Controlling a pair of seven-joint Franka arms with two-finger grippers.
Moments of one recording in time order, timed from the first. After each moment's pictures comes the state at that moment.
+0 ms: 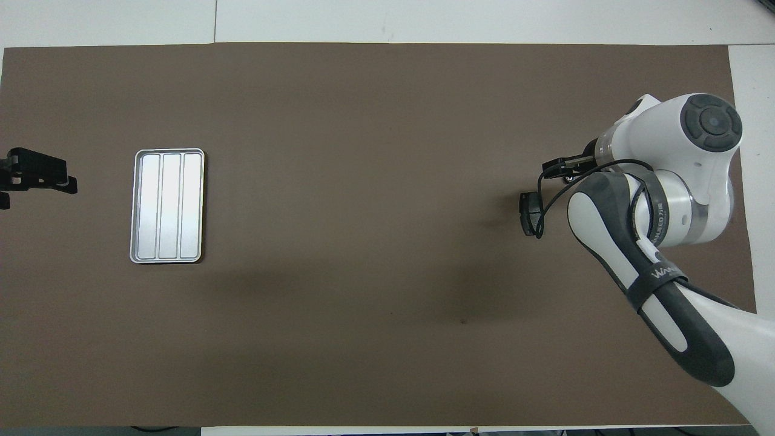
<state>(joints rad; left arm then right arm) -0.05 0.00 0.07 -1.60 -0.04 1.57 -0.11 0.10 0.24 -0.03 -1.92 0.02 2.25 -0.03</state>
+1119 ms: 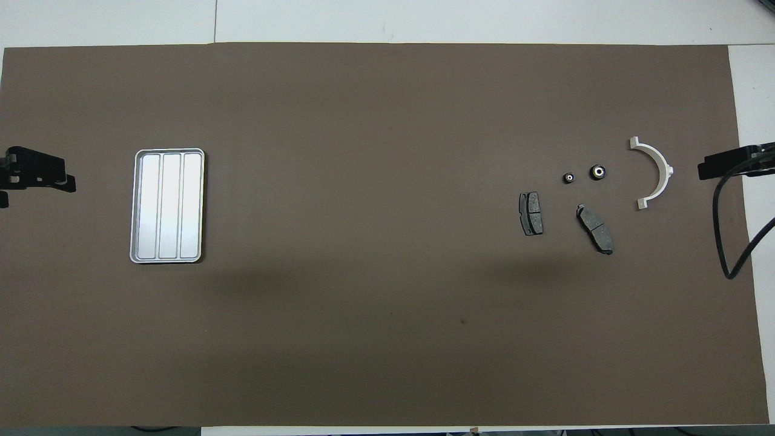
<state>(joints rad) -0.05 0.00 0.08 -1.60 -0.04 1.57 -0.11 -0.04 -0.02 -0.05 -1.63 -0.01 1.68 -0.15</state>
